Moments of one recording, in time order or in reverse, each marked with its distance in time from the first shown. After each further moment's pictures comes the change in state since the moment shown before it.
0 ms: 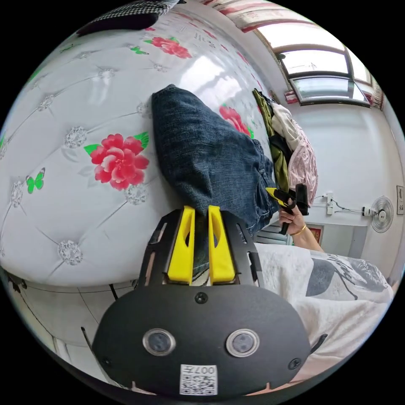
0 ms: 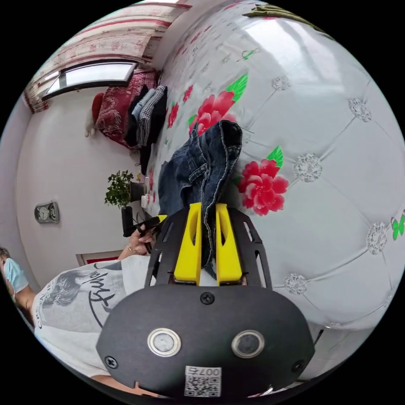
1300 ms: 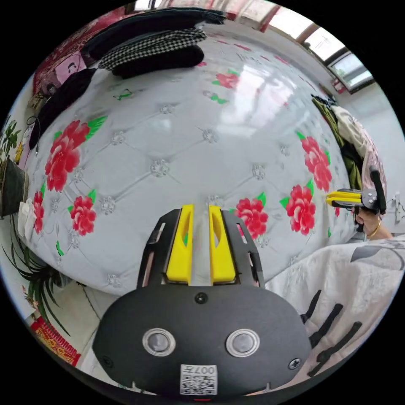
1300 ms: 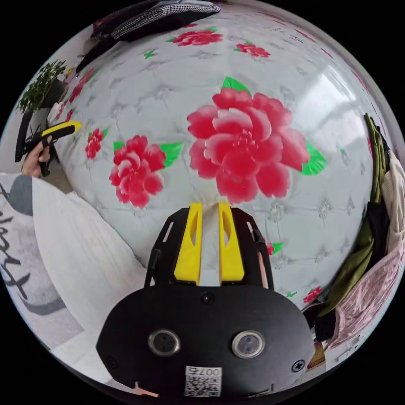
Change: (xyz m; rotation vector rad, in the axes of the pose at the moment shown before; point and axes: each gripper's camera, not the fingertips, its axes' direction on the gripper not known) left arm -0.118 -0.016 0.005 0.015 -0.638 0.053; right arm -0.113 -0.088 0.234 -0.419 0.873 -0.418
